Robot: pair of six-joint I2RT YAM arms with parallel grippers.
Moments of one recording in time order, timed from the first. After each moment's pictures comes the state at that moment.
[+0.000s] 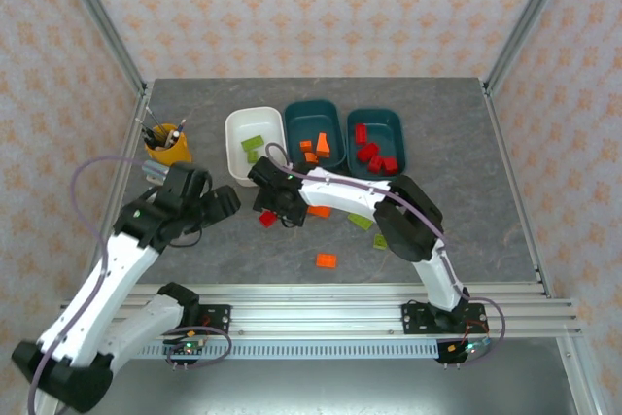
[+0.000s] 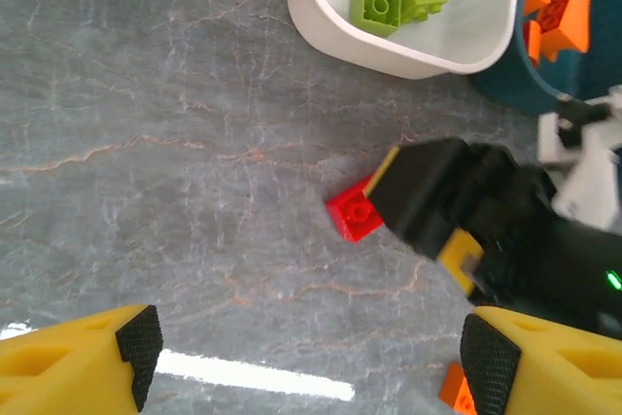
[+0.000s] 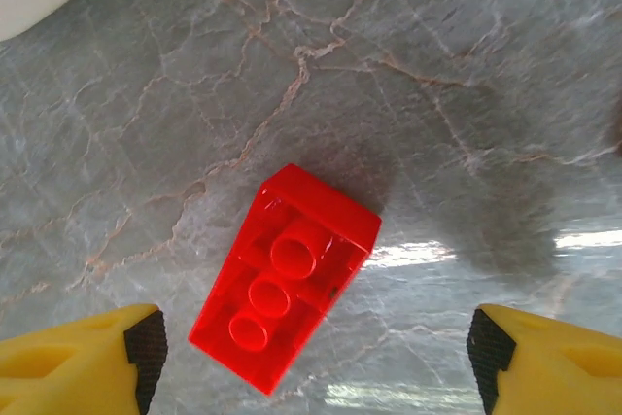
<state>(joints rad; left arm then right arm) -0.34 0.76 0.91 -1.09 -0.06 -0.81 1.00 2.13 1.67 -0.77 0.02 1.30</state>
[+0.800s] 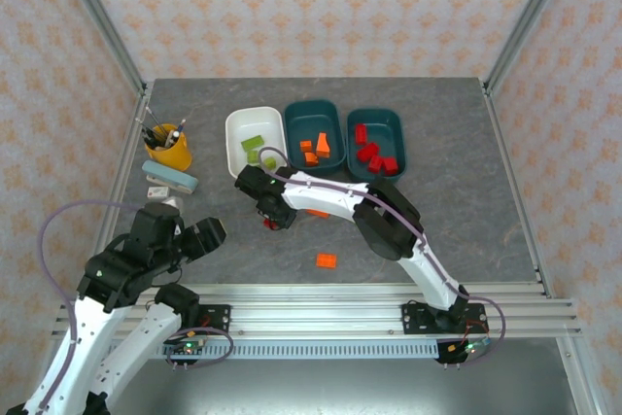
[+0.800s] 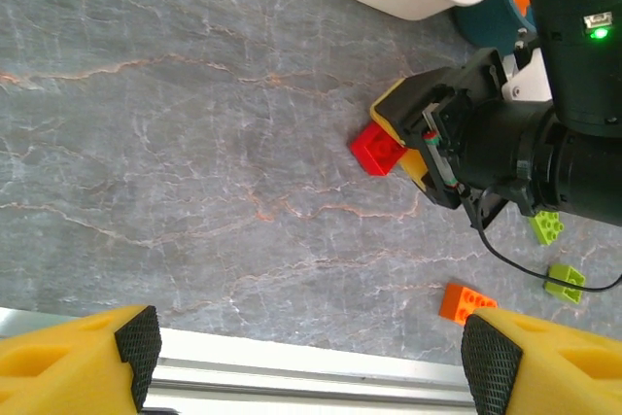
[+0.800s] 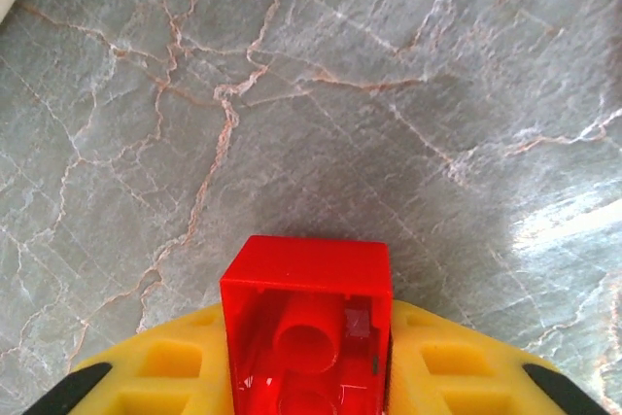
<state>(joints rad) -0.34 0.50 0.83 -1.23 0.04 -0.83 1.03 2.25 1.80 -0.87 0.13 1.53</state>
